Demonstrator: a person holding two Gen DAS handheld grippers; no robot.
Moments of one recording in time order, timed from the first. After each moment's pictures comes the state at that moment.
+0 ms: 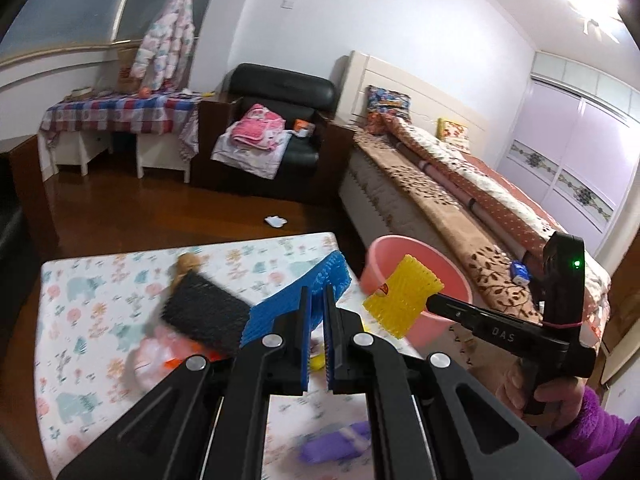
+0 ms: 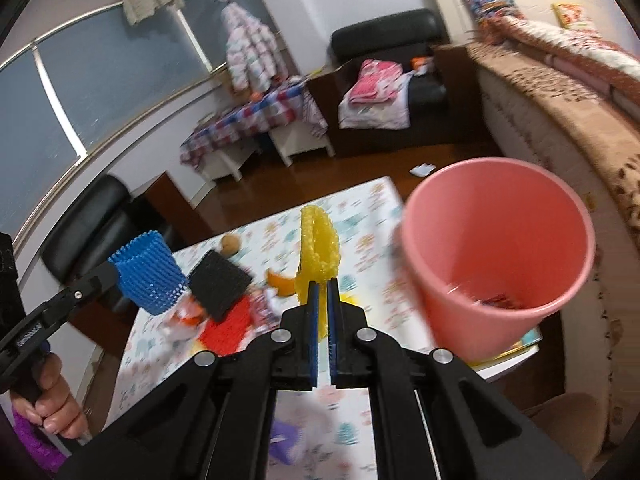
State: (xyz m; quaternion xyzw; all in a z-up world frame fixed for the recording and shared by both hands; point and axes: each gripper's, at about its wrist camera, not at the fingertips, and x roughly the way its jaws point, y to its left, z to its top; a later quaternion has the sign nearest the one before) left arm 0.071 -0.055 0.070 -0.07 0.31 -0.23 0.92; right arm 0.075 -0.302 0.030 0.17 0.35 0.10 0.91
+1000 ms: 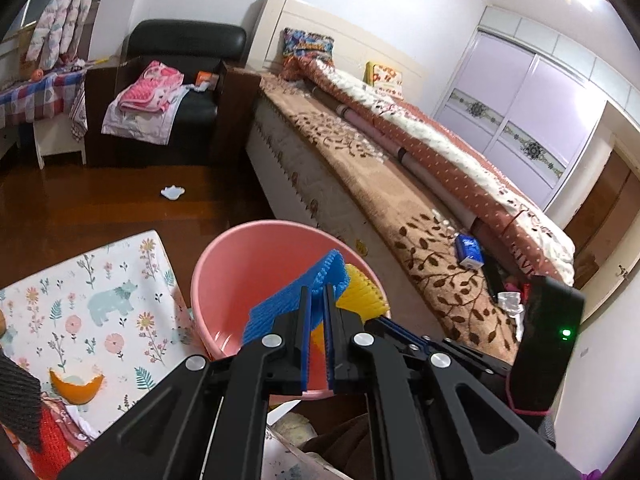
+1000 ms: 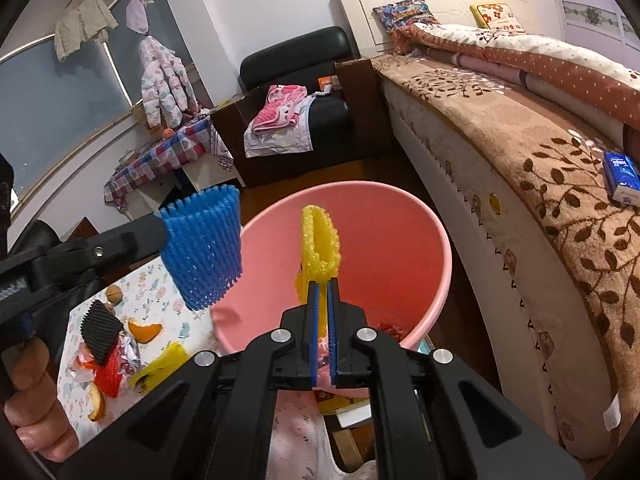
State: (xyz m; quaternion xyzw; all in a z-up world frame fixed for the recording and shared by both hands) left arm 0.179 -0.284 0.029 -0.05 0.38 -0.35 0.85; right arm 0.095 -0.423 -0.008 0.18 0.34 -0.03 0.92
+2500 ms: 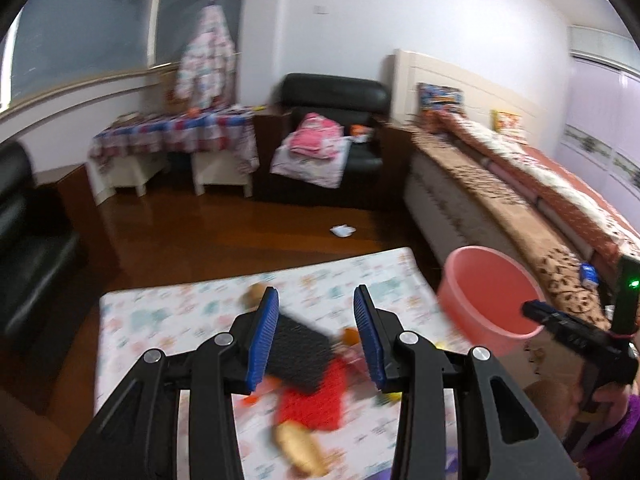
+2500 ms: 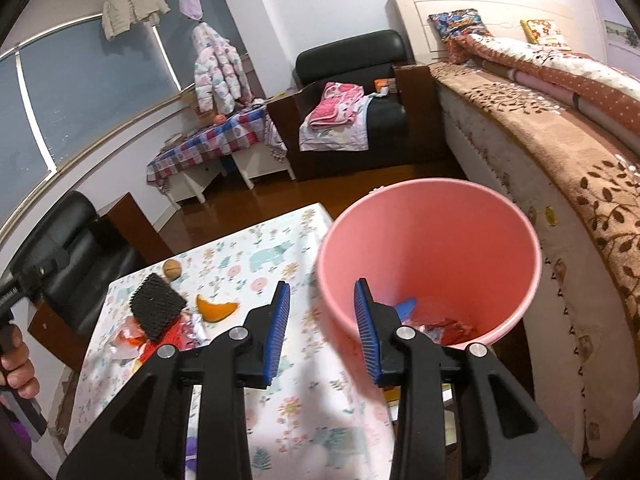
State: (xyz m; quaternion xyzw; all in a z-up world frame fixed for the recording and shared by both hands) left arm 0.105 -0.021 0.071 -0.01 0.31 -0.09 0.95; right arm 0.083 -0.342 0.012 0.16 0.33 0.05 0.93
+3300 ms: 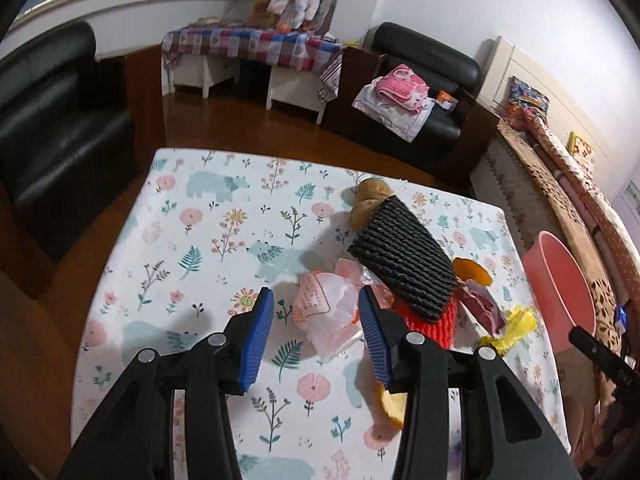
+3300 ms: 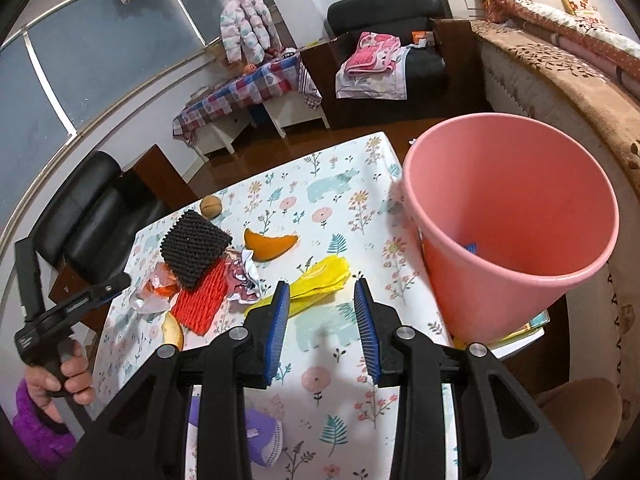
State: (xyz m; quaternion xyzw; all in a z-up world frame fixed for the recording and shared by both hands) left arm 0.113 0.053 -0.035 -0.12 0.42 0.01 0.90; right arm 0.088 -0.279 -0.017 0.16 0.40 0.12 0.89
